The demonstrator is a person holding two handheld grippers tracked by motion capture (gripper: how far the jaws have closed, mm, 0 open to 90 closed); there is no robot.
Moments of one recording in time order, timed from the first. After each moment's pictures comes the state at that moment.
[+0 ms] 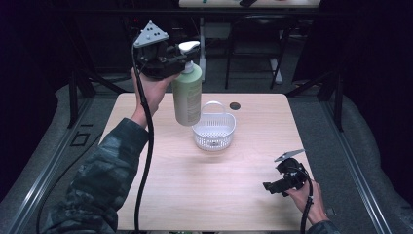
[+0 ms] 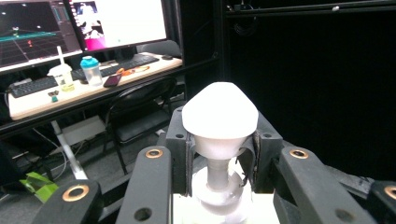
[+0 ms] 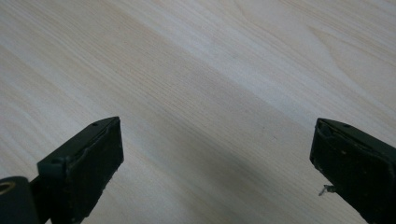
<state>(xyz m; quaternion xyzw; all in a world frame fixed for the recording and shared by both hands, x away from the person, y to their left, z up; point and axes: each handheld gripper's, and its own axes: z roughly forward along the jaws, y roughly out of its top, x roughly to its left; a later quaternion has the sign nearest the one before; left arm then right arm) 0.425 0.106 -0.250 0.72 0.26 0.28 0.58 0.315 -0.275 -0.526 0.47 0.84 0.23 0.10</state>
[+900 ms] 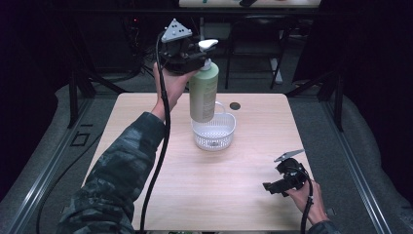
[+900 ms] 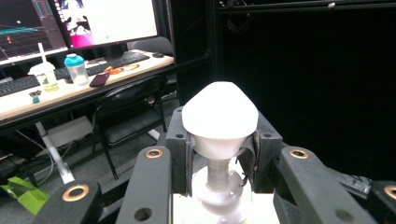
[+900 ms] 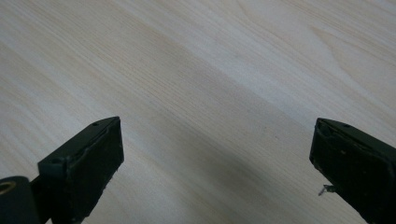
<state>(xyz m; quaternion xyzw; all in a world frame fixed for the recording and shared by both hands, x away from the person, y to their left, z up) 0.449 0.066 -0.256 0.72 0.26 0.27 0.58 0.314 -0.274 -0.525 0.47 0.85 0.23 0.10</state>
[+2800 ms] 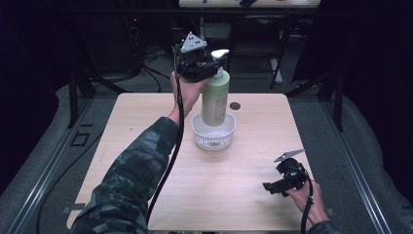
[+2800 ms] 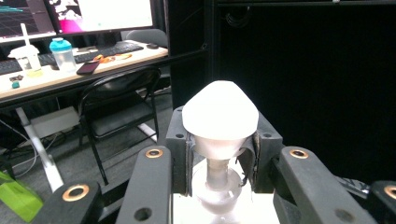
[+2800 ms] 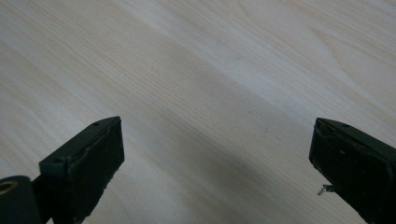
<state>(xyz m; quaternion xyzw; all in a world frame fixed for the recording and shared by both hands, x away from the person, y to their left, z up) 0.470 0.036 -0.296 0.72 0.27 0.25 0.59 0.314 -0.274 -0.524 0.47 0.85 0.24 0.10</state>
